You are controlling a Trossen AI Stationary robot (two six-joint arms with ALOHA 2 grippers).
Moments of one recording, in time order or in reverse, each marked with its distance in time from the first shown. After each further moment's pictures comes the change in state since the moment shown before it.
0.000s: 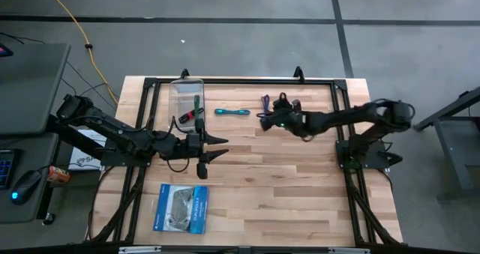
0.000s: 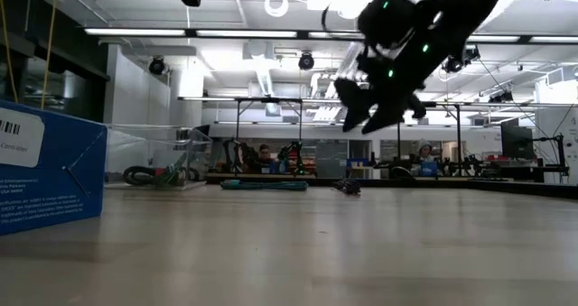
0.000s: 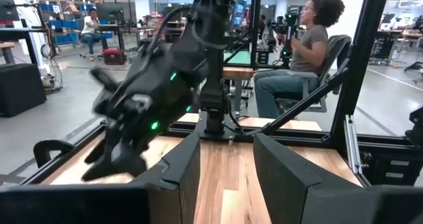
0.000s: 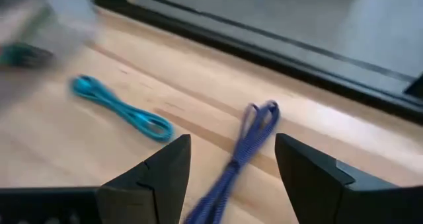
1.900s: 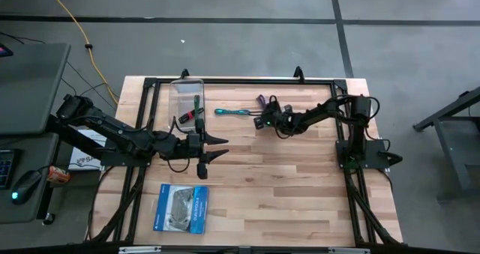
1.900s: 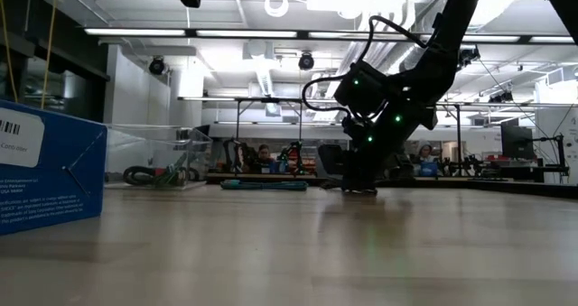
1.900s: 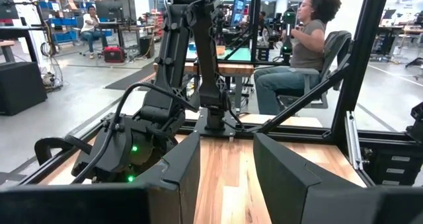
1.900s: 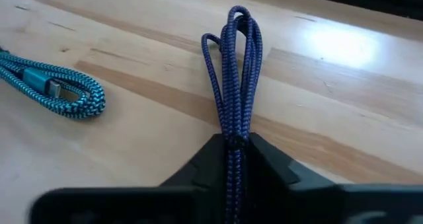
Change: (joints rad) left arm 0.000 0.000 0.000 -0.014 0.000 0.000; right arm -0.110 0.402 0.020 0.257 -0.092 0.082
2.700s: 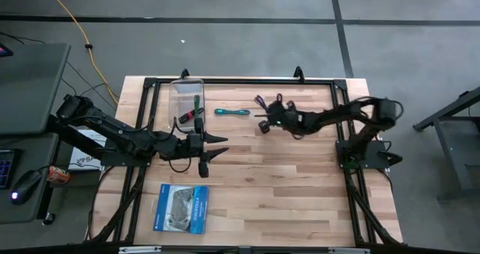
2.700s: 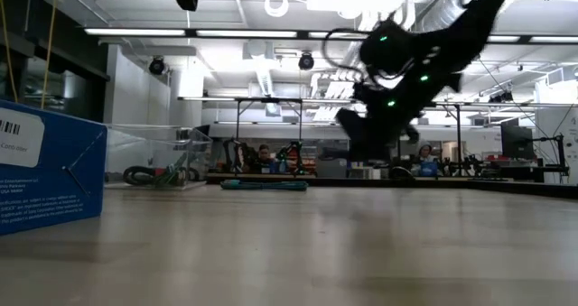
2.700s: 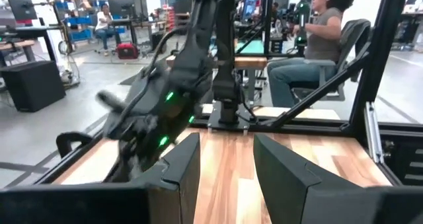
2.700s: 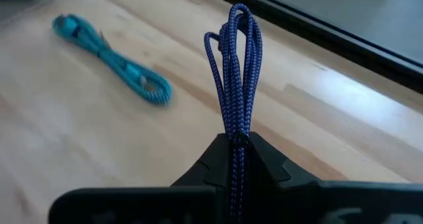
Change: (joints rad) left arm -0.001 0.000 0.001 -0.029 -0.054 0.022; right arm 0.032 -0.272 -0.090 -0.062 -0.069 -0.229
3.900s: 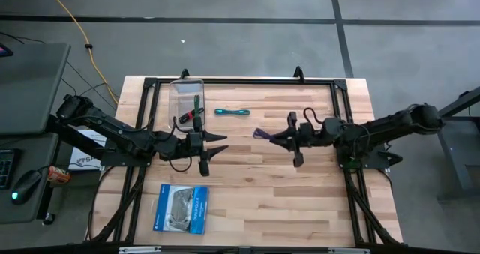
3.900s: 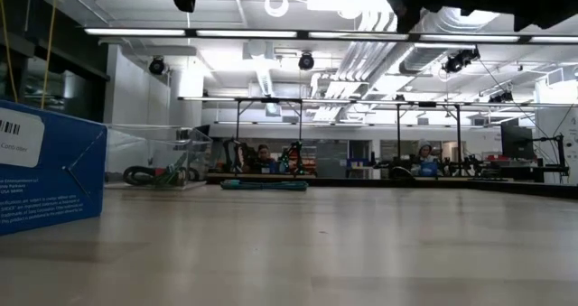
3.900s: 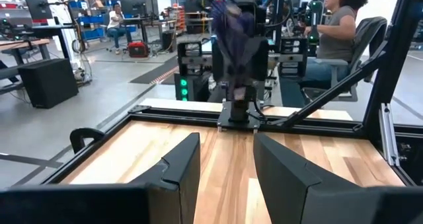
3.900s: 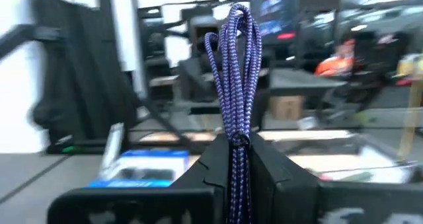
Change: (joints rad) left arm 0.000 -0.002 0.000 -0.010 -0.042 -0.003; right arm 0.330 -0.569 -0.259 0.552 -0.508 -0.400
